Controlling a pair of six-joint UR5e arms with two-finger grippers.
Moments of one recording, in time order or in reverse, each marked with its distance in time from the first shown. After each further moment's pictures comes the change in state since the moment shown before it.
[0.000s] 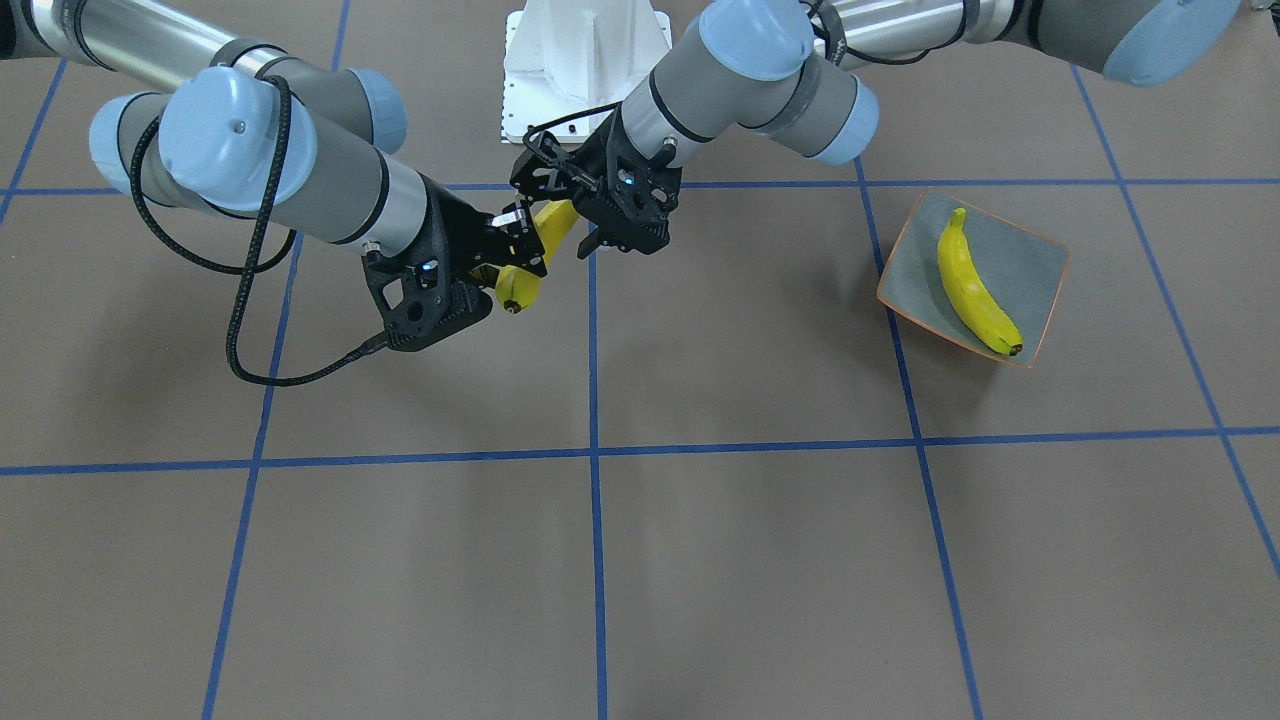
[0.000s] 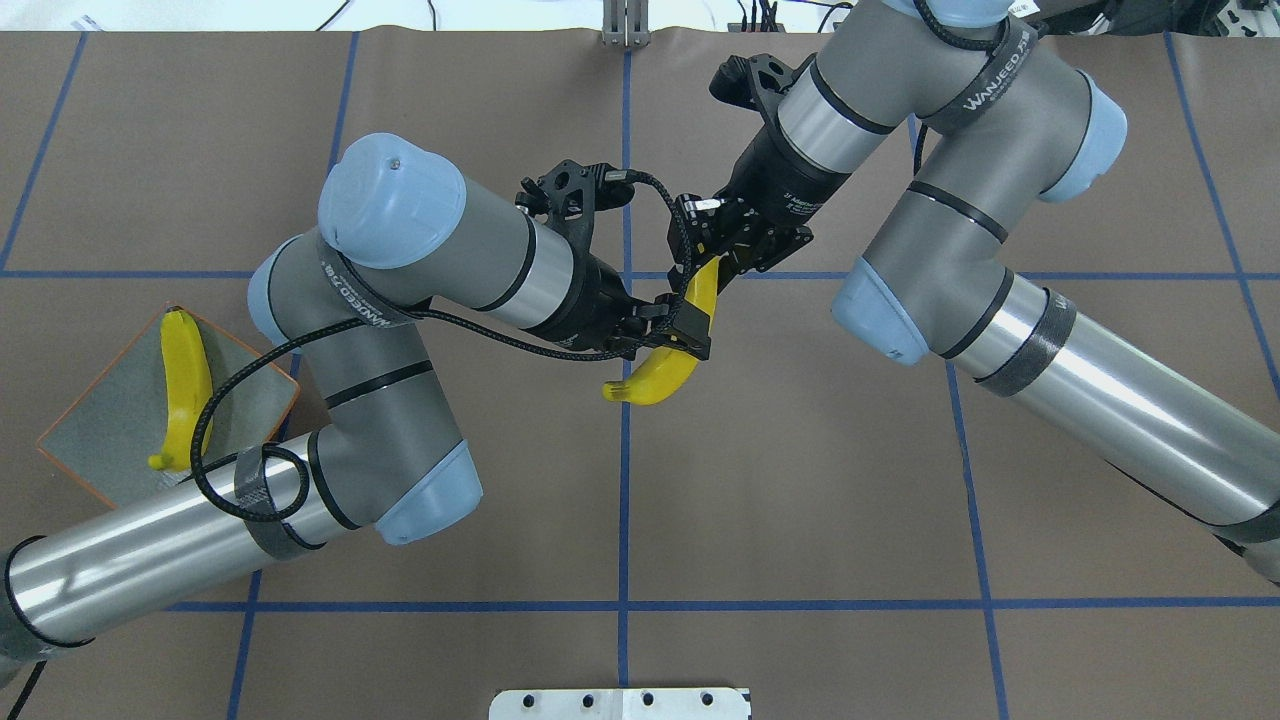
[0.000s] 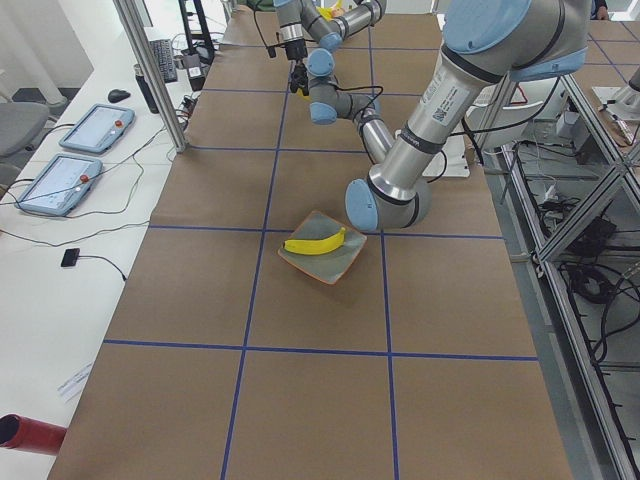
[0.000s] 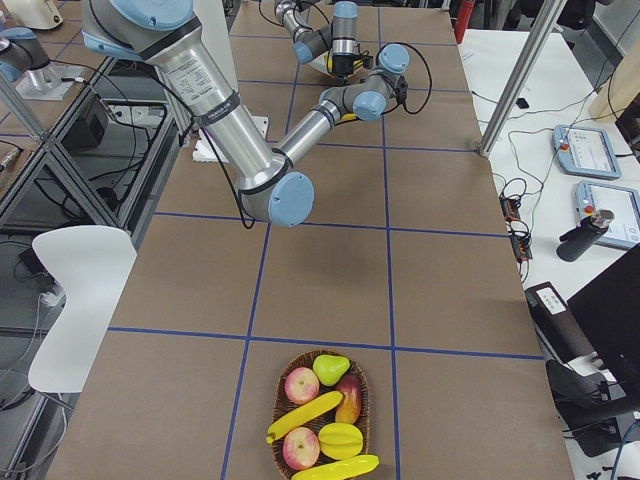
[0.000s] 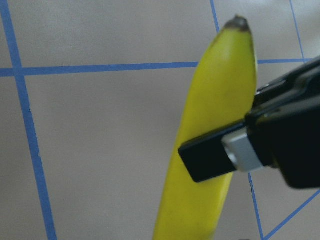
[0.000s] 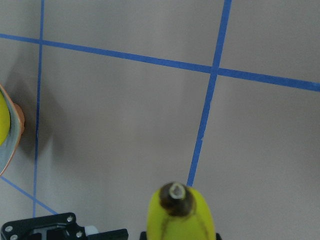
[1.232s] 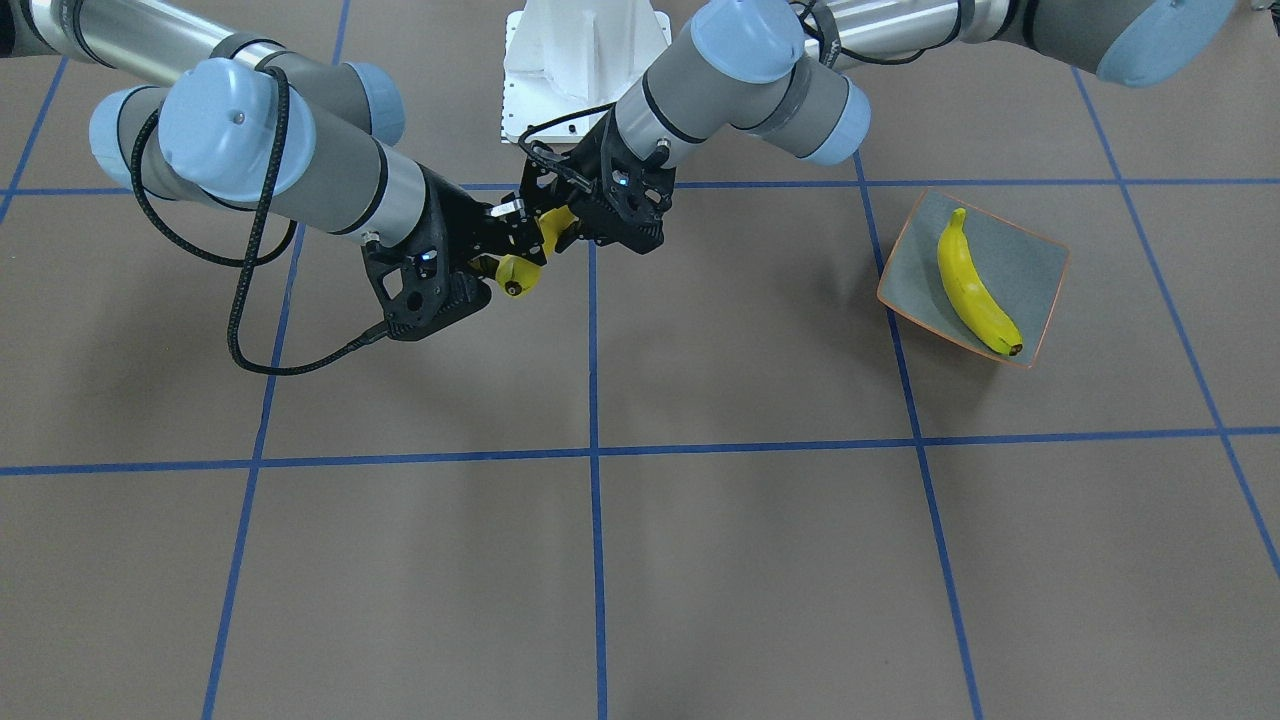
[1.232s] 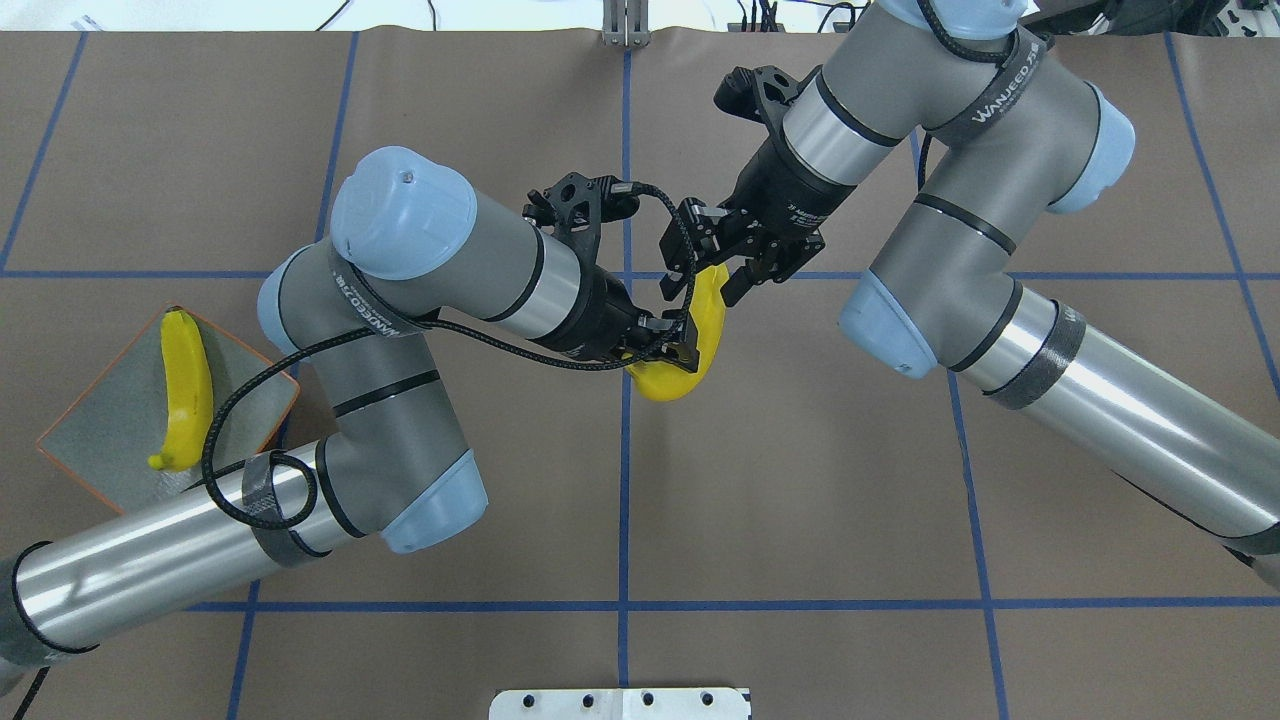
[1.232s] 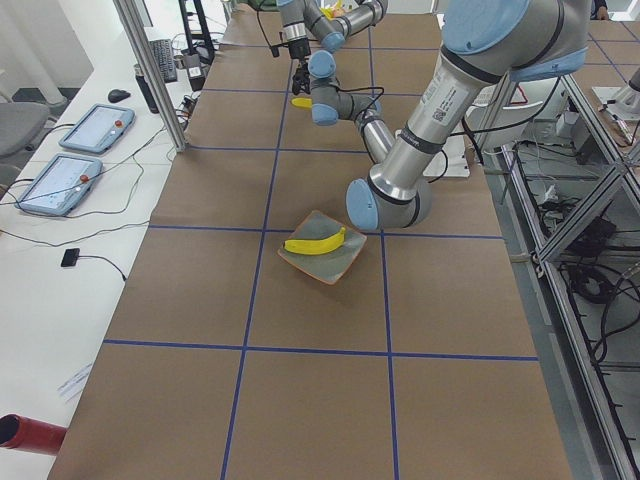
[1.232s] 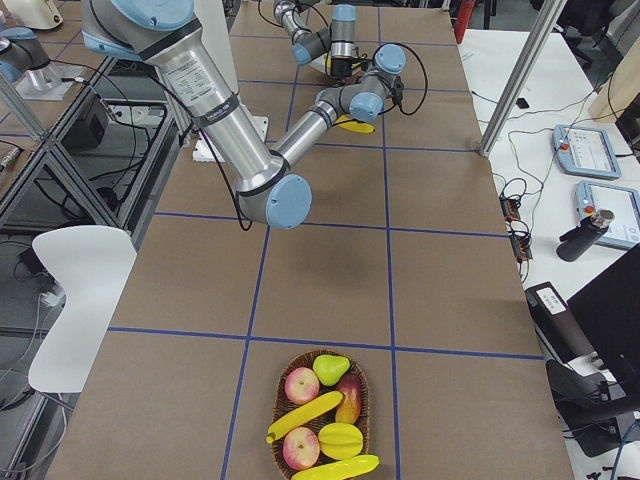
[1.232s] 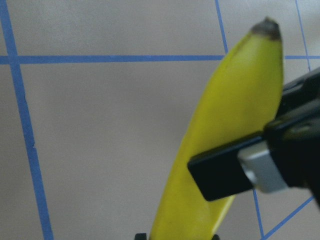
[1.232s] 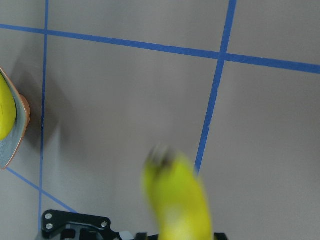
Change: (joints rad) left arm 0.011 0.000 0.007 -0.001 0.003 -0.009; right arm -0.007 -0.020 0.033 0.003 0.008 0.042
